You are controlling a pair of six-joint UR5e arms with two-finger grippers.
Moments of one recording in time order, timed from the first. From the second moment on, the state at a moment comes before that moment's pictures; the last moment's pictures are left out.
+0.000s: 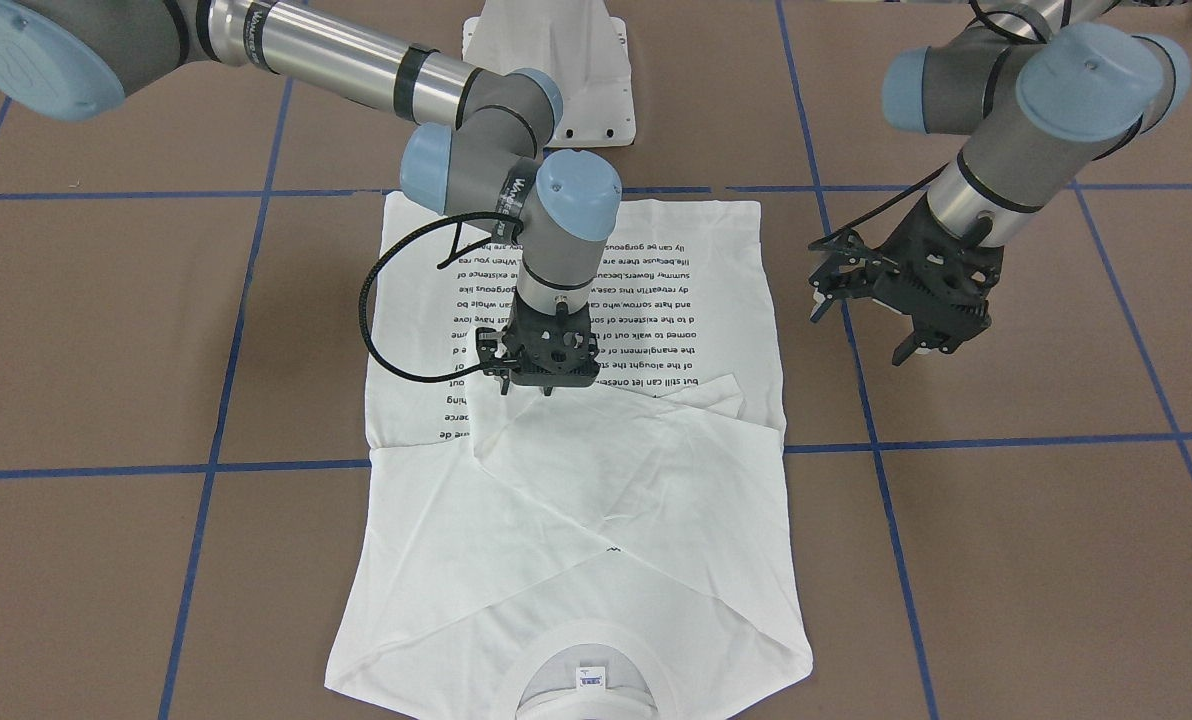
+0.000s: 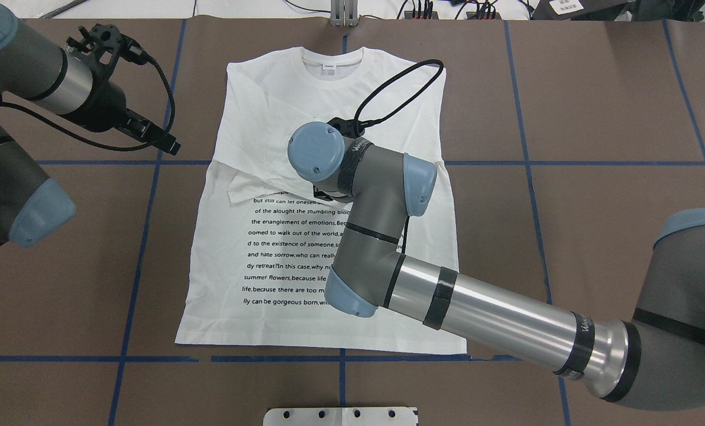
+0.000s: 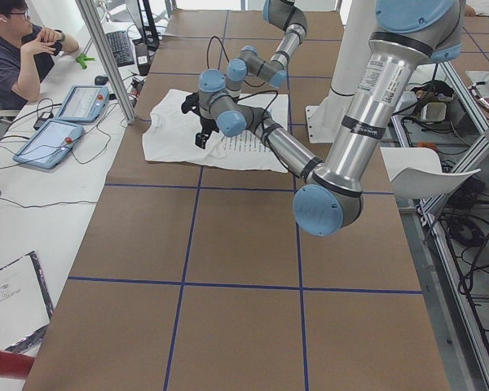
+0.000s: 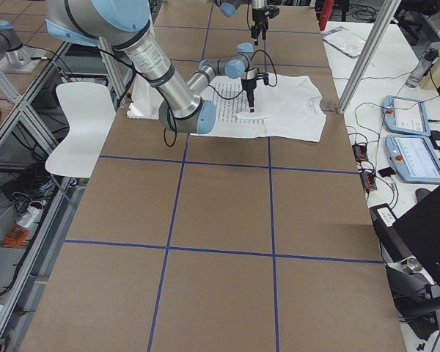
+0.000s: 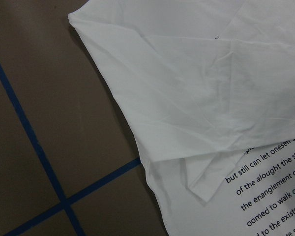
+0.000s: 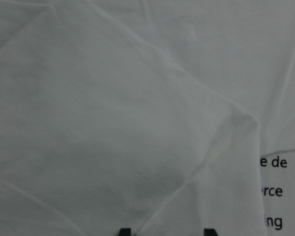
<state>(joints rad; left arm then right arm) -0.93 -1.95 -1.81 -1.83 -2.18 -0.48 0.49 -0.61 1.22 -1.60 1.64 1.14</state>
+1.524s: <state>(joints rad) -0.93 -1.95 -1.81 -1.83 -2.18 -0.49 0.54 -0.83 1.48 -1.73 1.64 1.13</state>
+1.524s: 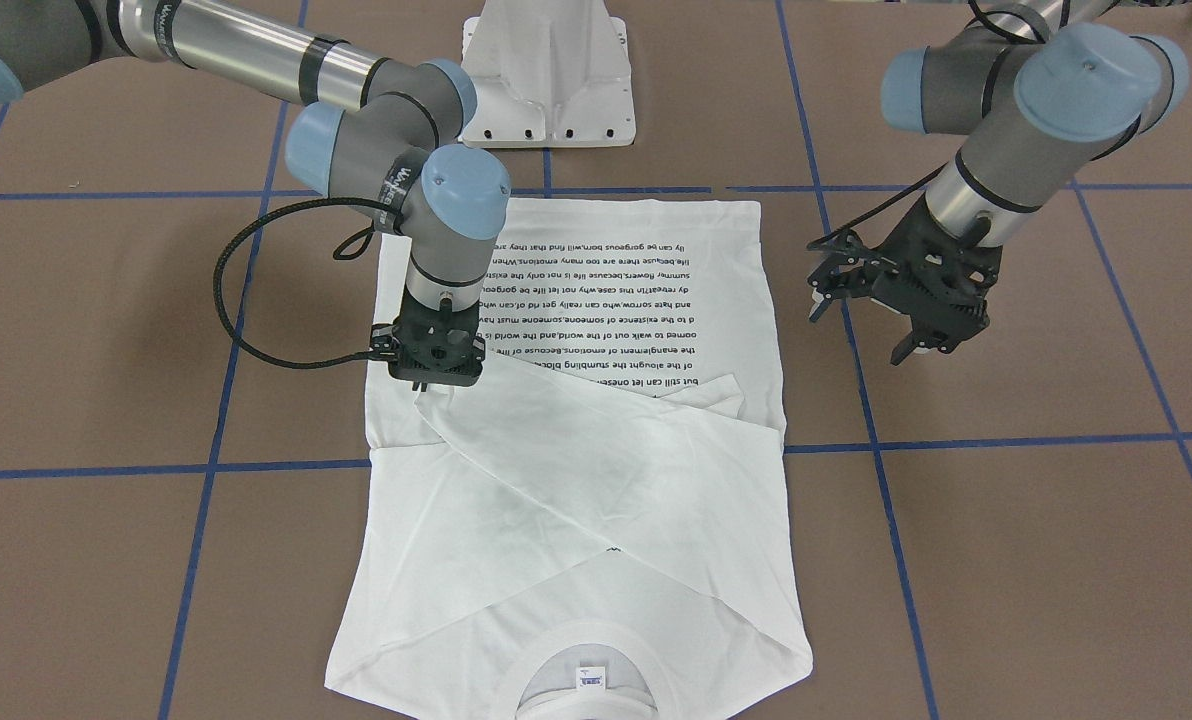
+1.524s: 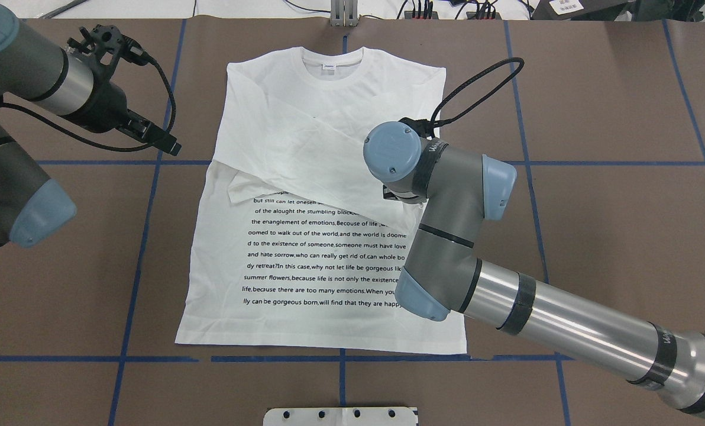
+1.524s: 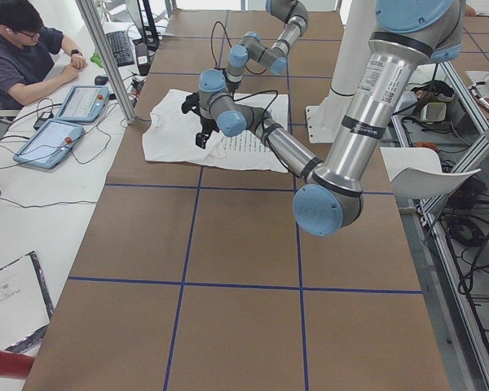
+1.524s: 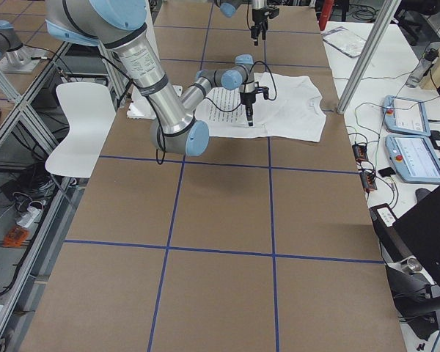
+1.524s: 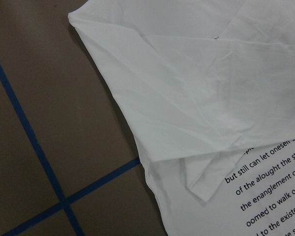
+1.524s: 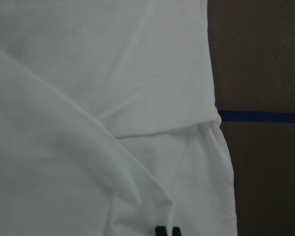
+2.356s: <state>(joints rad) -0.93 -1.95 -1.81 -1.83 -2.18 -0.50 0.58 -0.88 1.57 -1.72 1.70 1.07</state>
